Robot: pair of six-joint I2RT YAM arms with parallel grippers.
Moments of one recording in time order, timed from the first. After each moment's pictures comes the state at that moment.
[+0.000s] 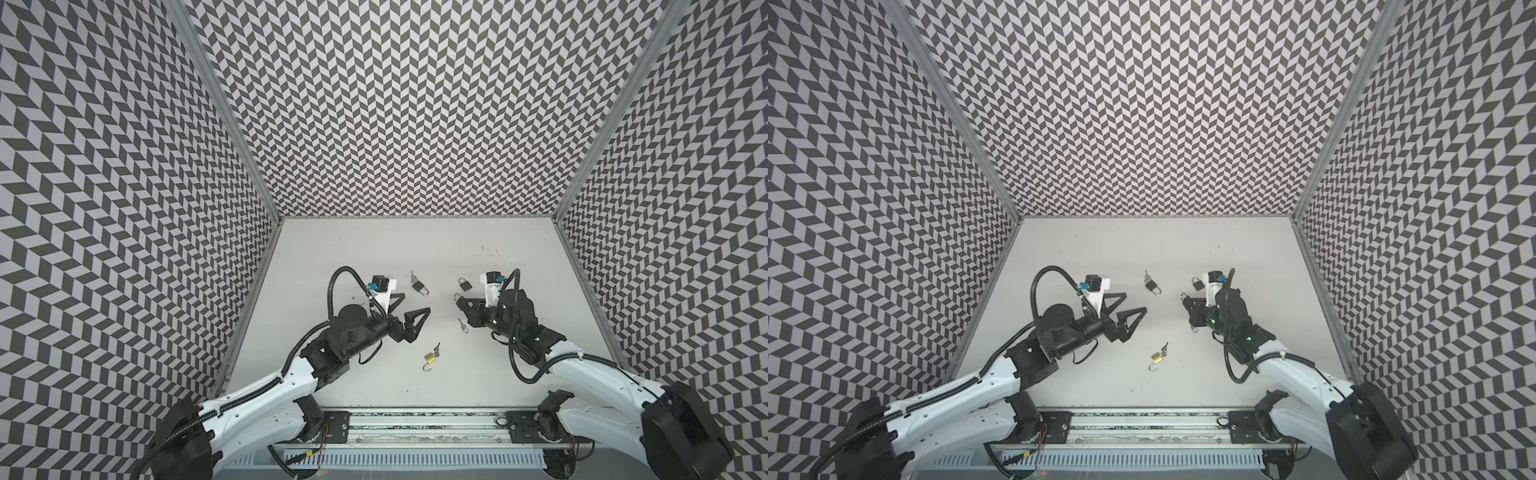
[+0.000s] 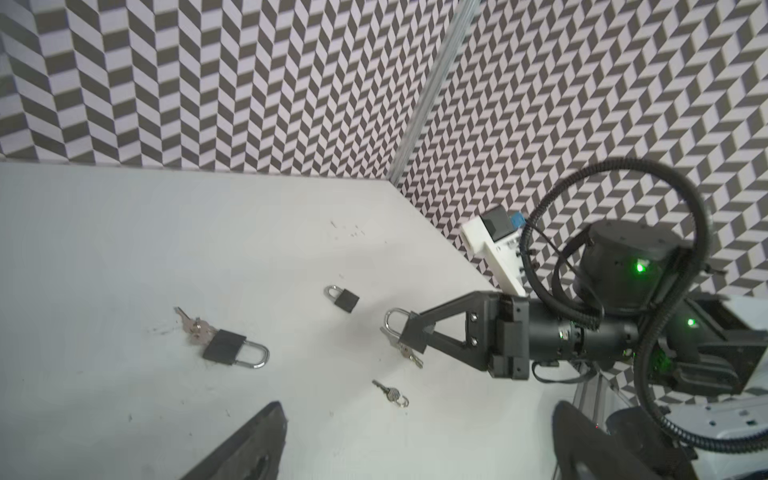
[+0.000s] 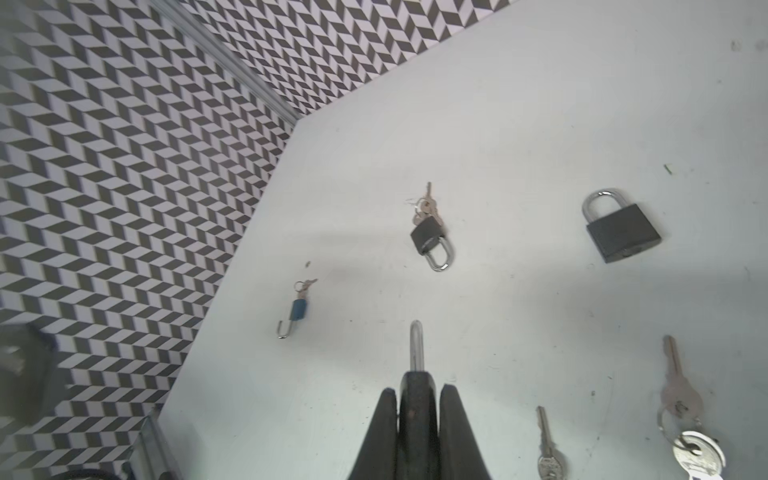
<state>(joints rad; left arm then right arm) -0.87 0.96 0.50 0.29 0.05 -0.46 0.52 1.14 0.46 0.18 -0.17 0.59</state>
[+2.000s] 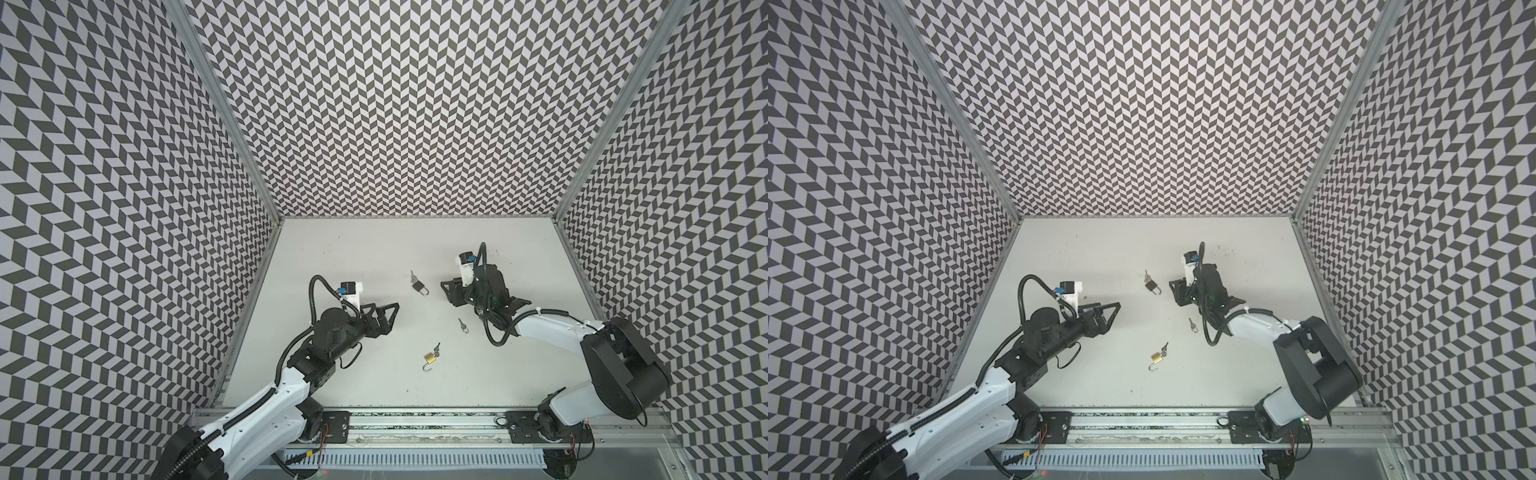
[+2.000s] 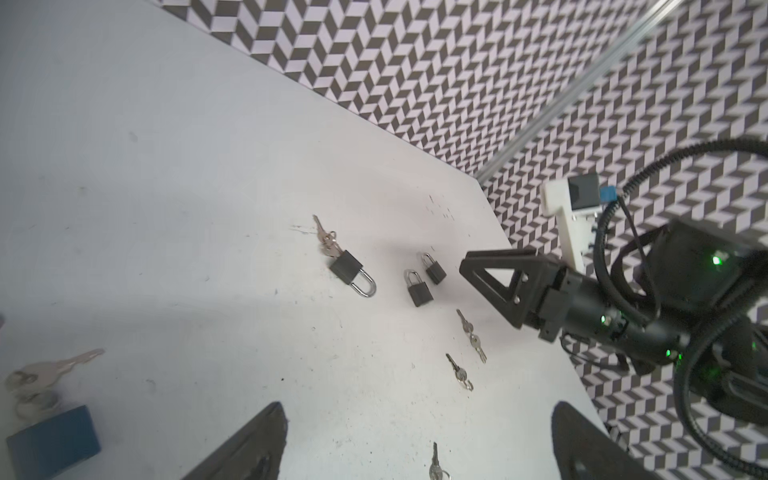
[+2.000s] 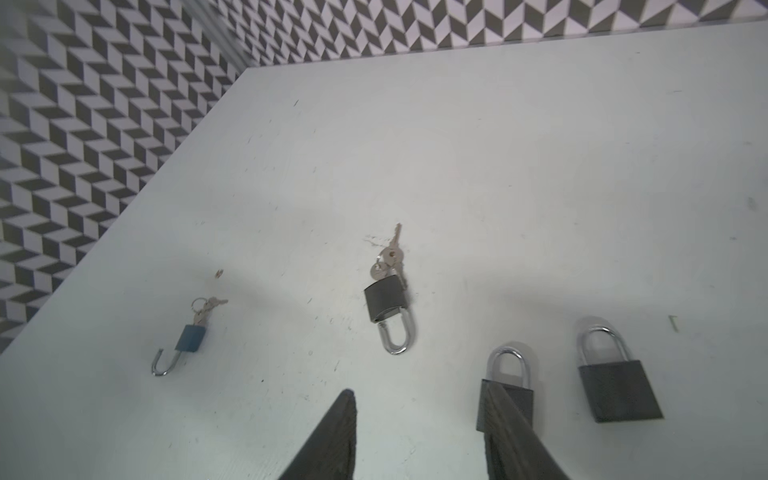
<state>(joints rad) -0.52 0.82 0.29 0.28 0.17 -0.73 0.55 1.54 0.76 0.22 -0.09 0.26</state>
